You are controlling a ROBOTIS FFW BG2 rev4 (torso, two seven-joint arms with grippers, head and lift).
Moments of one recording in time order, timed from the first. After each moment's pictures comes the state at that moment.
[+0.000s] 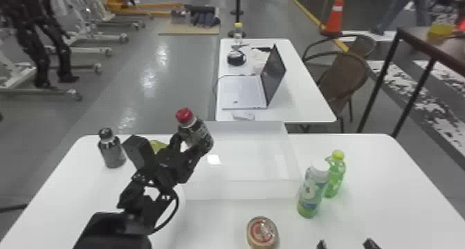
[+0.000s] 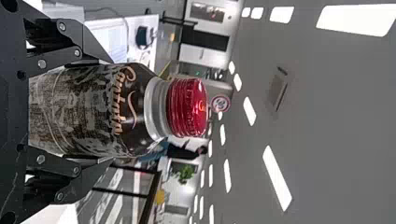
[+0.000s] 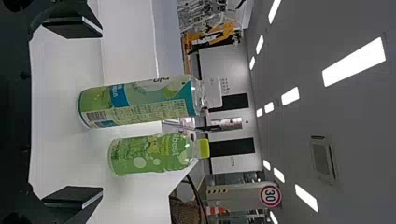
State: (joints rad) left arm -0.22 0.14 -0.23 -1.26 0.39 -0.24 -0.33; right arm 0.39 0.00 -0.02 -1.49 -0.14 -0.47 0.20
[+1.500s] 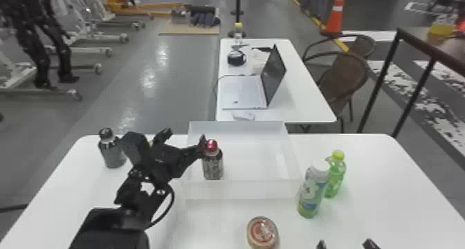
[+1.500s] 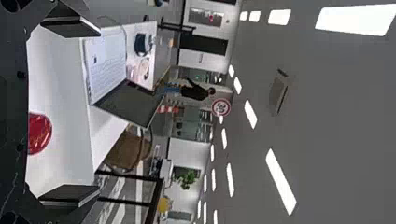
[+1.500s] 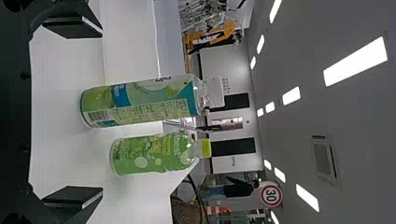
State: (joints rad) left arm -0.26 0.14 -0.22 -1.18 0.36 -0.30 -0.28; right arm 0.38 0.00 -0.02 -1.49 -0.14 -0.47 0.20
